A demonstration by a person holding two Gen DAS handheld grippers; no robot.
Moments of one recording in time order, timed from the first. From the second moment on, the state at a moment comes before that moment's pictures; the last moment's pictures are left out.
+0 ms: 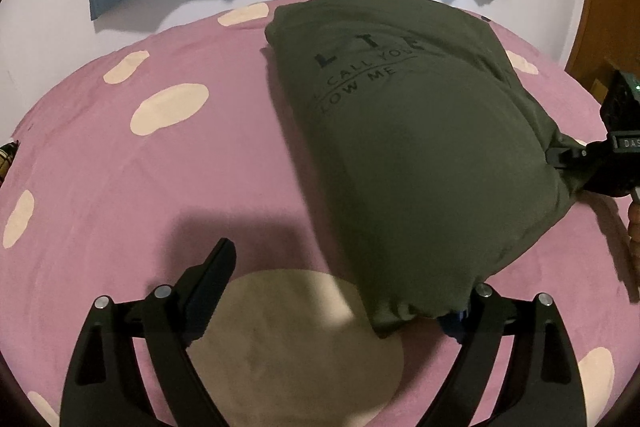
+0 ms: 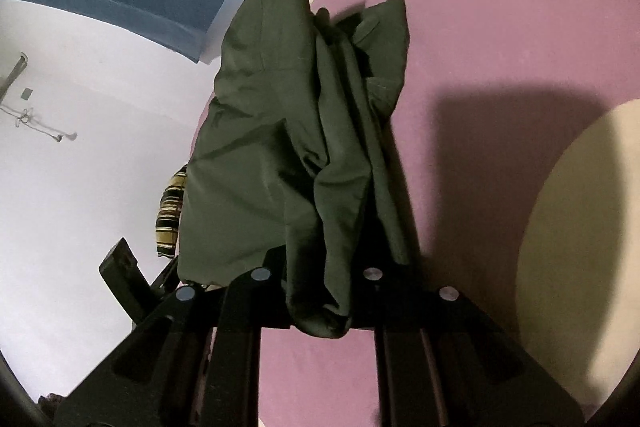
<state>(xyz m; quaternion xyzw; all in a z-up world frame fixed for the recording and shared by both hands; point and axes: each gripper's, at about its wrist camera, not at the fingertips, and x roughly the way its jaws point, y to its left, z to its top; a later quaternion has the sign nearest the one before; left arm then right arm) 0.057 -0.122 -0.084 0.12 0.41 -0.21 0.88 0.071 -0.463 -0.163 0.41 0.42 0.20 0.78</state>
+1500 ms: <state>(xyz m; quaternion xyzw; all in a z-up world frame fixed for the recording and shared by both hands) 0.206 -0.141 -0.035 0.03 0.43 -0.28 0.86 0.205 -0.498 -0.127 0.43 0.38 0.21 0.79</state>
